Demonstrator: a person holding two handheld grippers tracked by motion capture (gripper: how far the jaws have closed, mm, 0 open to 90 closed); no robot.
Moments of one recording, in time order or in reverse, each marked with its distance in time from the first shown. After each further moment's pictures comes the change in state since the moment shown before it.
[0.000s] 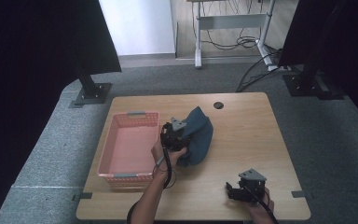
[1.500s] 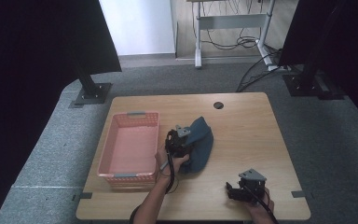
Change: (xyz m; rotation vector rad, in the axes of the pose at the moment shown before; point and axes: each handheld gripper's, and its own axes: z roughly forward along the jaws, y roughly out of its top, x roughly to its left) left arm -0.007 -0.027 0.024 0.079 -0.011 0.018; right arm 0.000 0.000 0.000 0.001 0.001 -0.001
